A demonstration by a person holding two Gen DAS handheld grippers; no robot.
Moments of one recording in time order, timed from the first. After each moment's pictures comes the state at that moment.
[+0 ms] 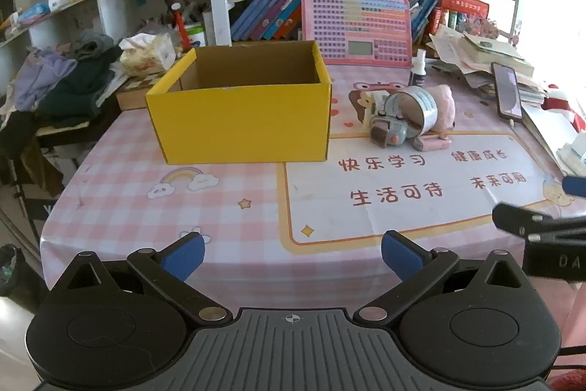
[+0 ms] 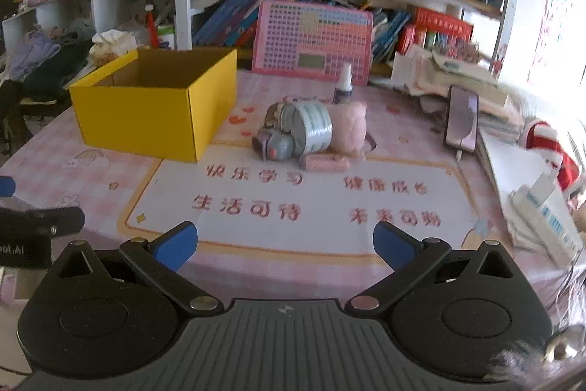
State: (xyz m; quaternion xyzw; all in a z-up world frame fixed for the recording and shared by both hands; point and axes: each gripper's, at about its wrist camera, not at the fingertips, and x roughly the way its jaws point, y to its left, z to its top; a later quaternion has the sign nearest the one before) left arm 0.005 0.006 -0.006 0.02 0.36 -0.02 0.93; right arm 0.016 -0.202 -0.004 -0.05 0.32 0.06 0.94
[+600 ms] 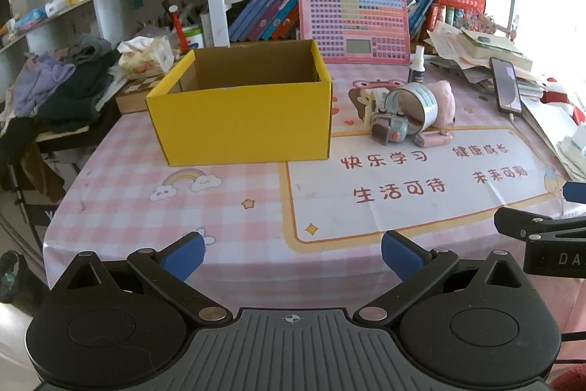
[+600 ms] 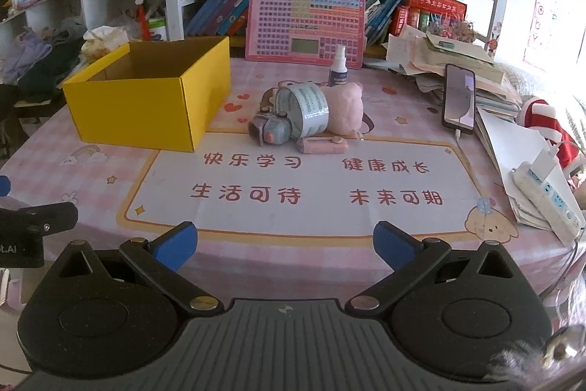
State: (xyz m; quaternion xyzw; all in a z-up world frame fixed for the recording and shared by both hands) left arm 0.004 0.008 -0.007 0.03 0.36 -0.02 0.93; right arm 0.015 -0.201 -0.007 -0.03 0.34 0.05 0.94
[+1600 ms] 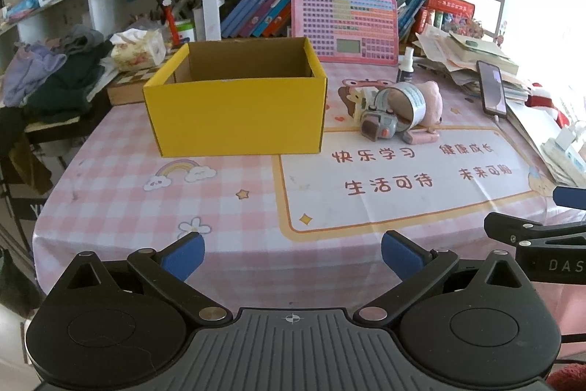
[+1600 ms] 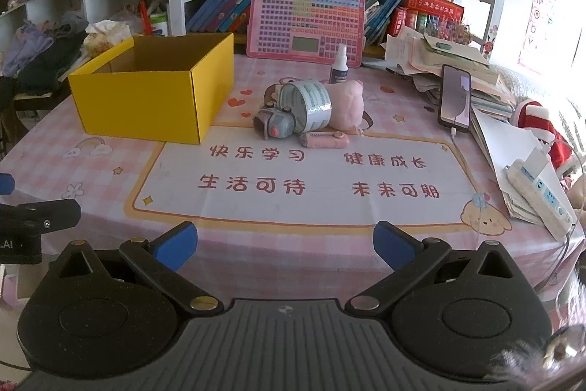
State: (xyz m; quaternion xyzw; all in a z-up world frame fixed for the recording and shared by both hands) left arm -0.005 0.024 -0.008 0.01 0.36 -0.05 0.93; right arm 0.000 -0.188 -0.005 -0.04 0.34 0.04 0.94
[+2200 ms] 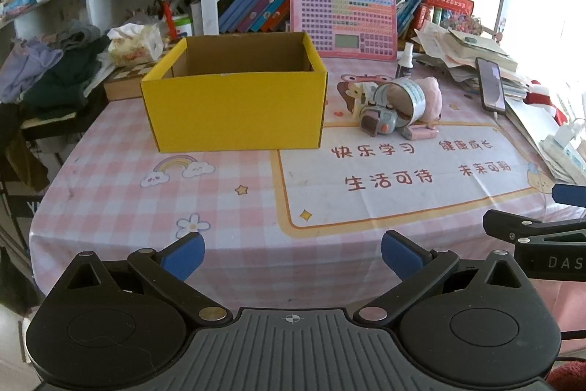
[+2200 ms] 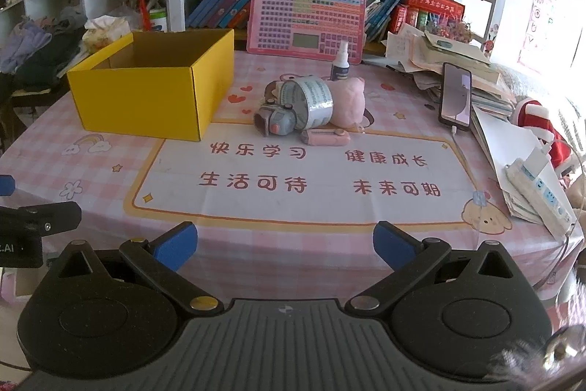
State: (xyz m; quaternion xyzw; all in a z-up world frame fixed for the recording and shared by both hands) left arm -0.004 0.027 -0.011 0.00 0.37 -0.05 0.93; right arm 0.003 -0.184 -0.005 -0.04 0.35 0.03 0.94
